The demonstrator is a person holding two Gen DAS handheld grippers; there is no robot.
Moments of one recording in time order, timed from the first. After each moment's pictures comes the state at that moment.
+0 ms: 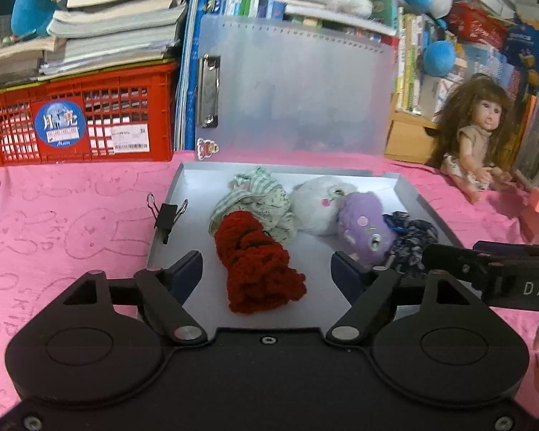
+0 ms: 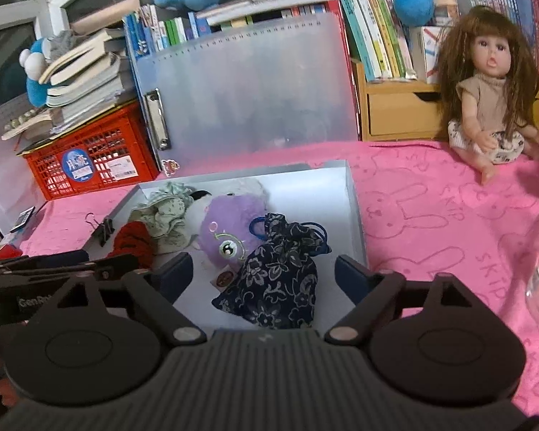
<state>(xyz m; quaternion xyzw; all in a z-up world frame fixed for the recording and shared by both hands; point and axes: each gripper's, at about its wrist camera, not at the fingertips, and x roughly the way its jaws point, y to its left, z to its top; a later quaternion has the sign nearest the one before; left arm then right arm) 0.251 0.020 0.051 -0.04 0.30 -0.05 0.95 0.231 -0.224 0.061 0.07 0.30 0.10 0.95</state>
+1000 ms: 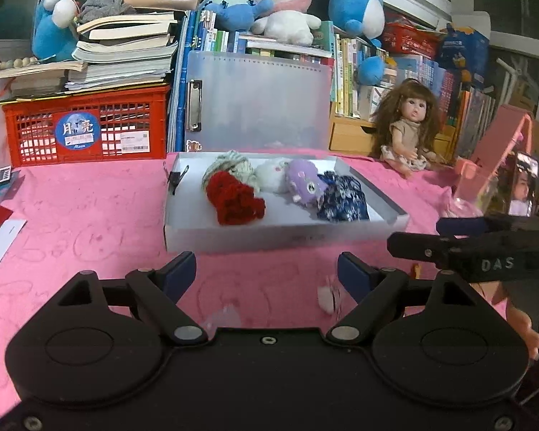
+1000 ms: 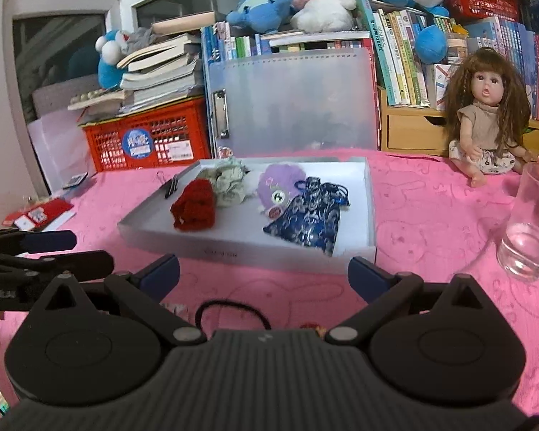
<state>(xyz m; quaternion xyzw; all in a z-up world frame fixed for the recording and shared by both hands) 0.080 0.037 0.053 -0.02 0.25 -0.11 0.96 0.115 -0.218 0.056 0.02 0.25 0.15 0.96</state>
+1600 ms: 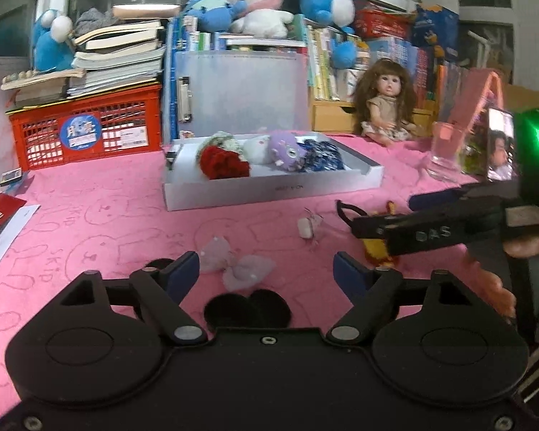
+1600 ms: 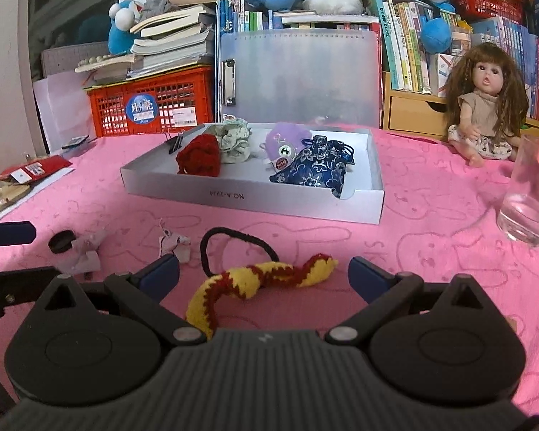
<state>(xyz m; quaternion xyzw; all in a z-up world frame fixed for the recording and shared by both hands) 0.005 0.027 0.024 0.02 0.23 -0.12 0.96 0.090 -0.203 0.018 -0.02 0.26 0.14 0.96</state>
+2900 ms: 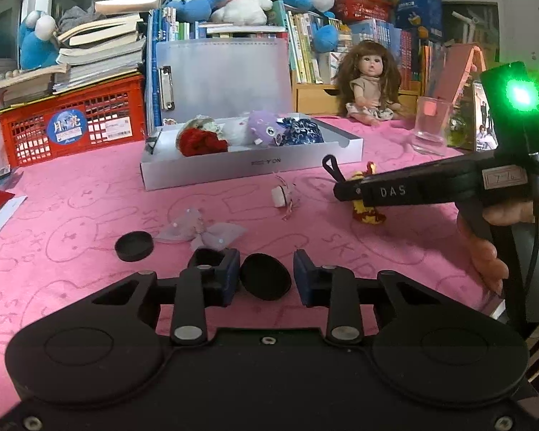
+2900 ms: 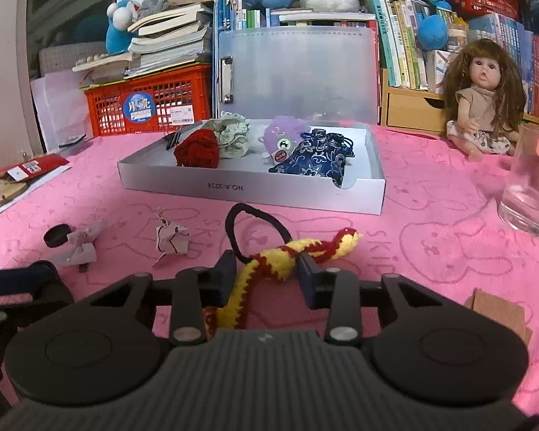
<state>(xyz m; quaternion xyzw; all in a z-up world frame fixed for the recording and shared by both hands) -0.006 0.008 0.003 0.04 0.24 -0.13 0.96 0.086 -0.204 0.010 0.00 0.25 0.14 0.96</state>
